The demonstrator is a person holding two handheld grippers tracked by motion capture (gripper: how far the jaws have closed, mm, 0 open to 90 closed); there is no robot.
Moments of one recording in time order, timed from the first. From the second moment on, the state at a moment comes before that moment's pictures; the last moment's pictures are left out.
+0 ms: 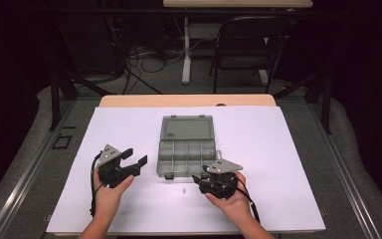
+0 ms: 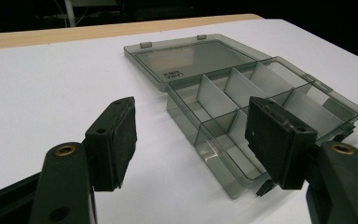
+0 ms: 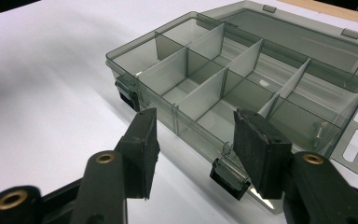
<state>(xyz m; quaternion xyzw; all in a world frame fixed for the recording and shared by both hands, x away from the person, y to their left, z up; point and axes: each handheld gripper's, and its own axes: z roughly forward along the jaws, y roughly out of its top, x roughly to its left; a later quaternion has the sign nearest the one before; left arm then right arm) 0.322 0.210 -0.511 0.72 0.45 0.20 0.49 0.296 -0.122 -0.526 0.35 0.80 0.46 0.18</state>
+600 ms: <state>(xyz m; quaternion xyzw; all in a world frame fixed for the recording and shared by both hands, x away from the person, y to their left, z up) 0.322 0.210 -0.510 0.72 0.44 0.20 0.49 0.290 -0.100 -0.538 0.33 0.82 0.44 0.16</state>
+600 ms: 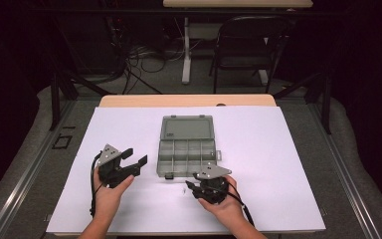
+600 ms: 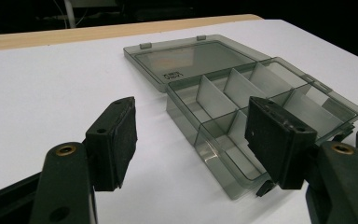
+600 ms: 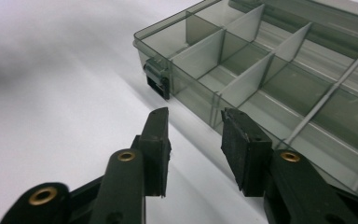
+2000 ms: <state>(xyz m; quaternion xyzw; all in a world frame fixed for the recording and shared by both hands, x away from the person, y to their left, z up) 0.322 0.210 -0.510 0.72 0.44 0.20 0.49 0.299 -0.074 -0.566 0.33 0.84 0.42 0.10</state>
